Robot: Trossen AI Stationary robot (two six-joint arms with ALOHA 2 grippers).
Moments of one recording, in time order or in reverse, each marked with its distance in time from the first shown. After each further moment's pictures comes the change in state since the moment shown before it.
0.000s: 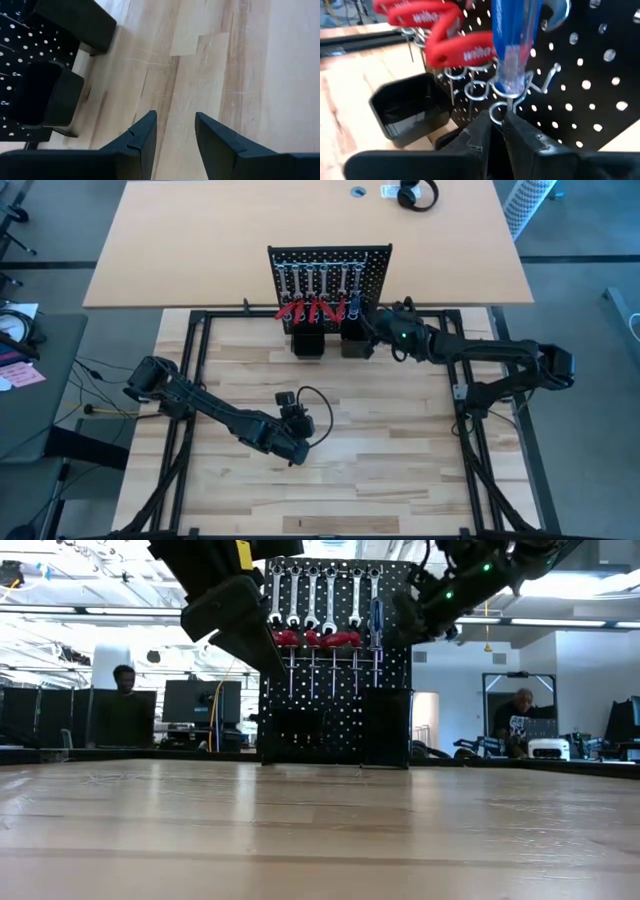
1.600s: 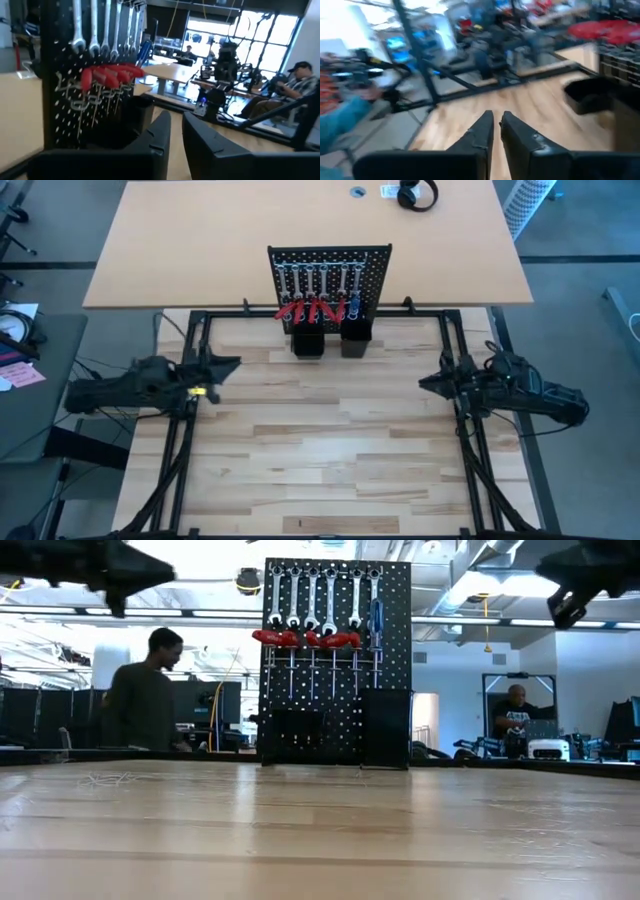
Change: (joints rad) left arm 0.428 -1.568 -0.918 0.578 0.456 0.147; right arm 0.207 -1.227 -0.458 -0.445 -0.582 0.282
